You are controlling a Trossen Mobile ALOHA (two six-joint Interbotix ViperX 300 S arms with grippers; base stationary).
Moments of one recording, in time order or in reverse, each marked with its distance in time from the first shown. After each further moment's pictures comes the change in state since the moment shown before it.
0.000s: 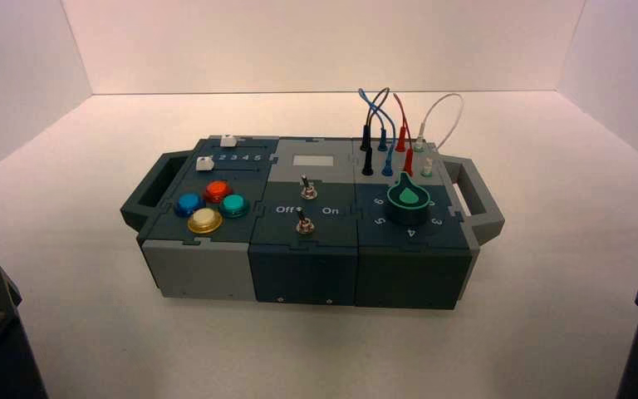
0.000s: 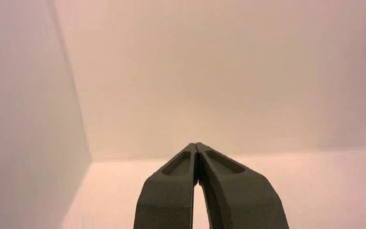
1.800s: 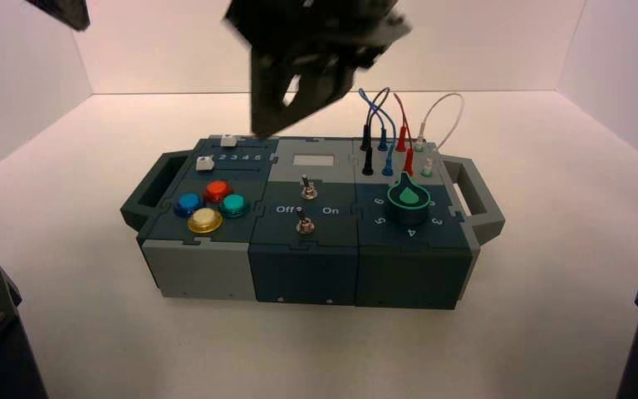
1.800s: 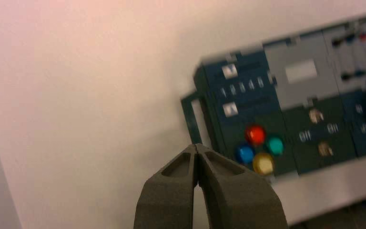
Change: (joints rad) left arm -0.233 0.252 -0.319 -0.035 1.135 0.026; right arm 1.034 0.730 -0.368 0.173 0.522 0.017
